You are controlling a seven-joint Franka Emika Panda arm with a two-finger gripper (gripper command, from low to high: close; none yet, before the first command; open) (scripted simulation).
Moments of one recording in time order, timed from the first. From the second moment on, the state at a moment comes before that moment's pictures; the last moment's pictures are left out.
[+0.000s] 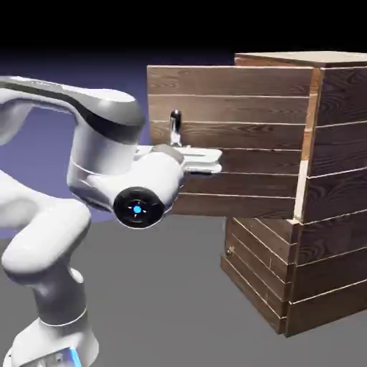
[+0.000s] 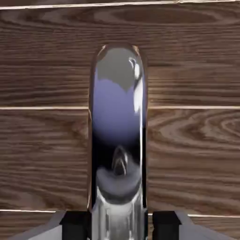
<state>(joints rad) -0.52 -0.83 -0.48 -2.69 1.12 1.34 2.01</state>
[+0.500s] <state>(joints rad) -0.25 -0.28 -0.83 -2.20 0.90 0.81 1.76</state>
